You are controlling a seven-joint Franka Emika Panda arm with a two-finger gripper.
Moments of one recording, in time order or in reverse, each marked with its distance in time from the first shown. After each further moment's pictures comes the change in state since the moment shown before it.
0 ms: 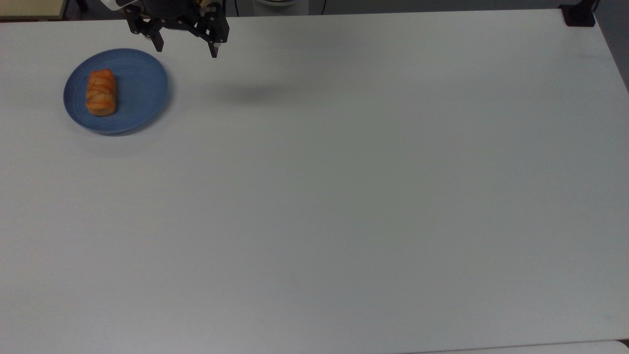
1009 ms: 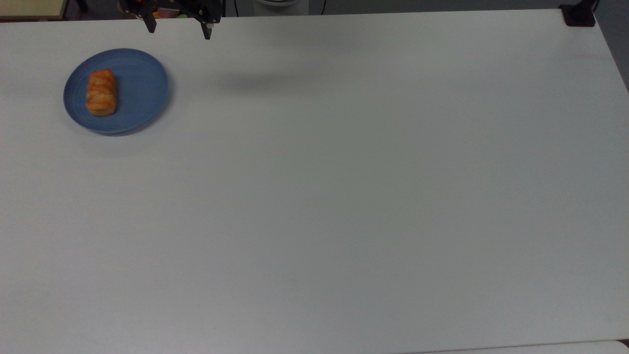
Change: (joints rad) arm -0.010 -0.047 -0.010 0.006 0.000 -0.054 0.000
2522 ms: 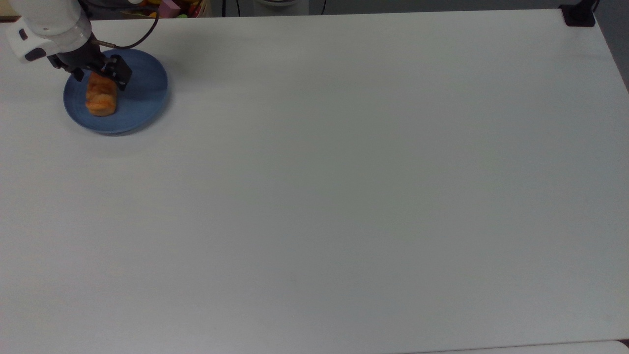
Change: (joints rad) arm -0.327 0.251 -0.019 -0.173 -0.081 0.405 -0.228
